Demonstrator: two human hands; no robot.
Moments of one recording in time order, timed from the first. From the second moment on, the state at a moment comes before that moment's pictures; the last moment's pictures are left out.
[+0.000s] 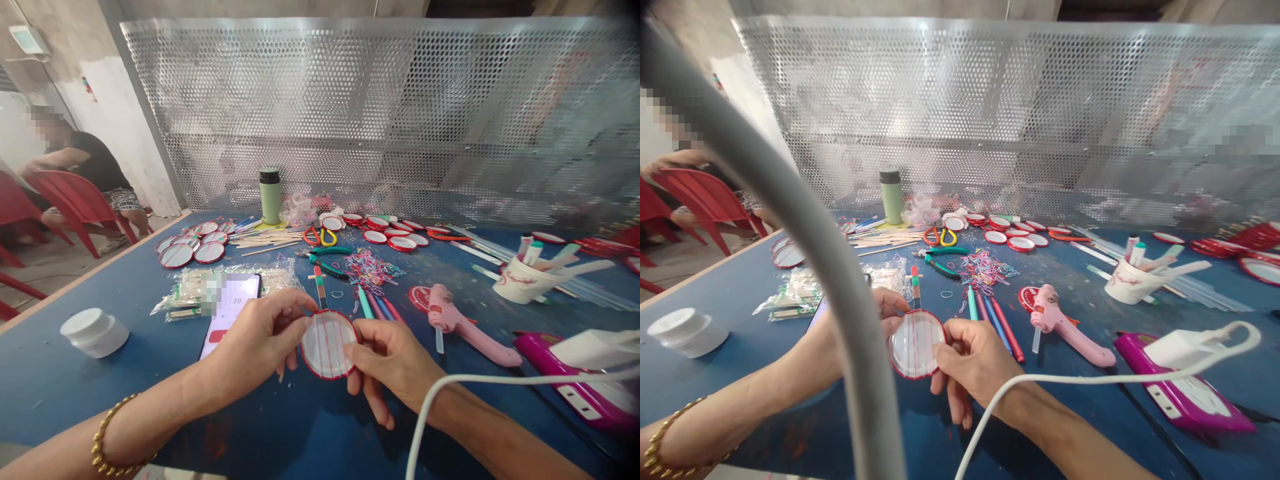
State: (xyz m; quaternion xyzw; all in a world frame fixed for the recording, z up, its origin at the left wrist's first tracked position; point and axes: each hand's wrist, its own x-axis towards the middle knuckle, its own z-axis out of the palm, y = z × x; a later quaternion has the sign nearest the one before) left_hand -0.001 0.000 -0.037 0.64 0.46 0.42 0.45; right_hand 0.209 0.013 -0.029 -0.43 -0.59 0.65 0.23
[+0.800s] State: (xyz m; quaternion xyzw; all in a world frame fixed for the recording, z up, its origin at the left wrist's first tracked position) left_hand 0.004 -0.005 -0.025 0.66 0.48 0.42 0.41; right_hand 0.212 0.015 -0.033 -0.43 -0.59 0.64 0.21
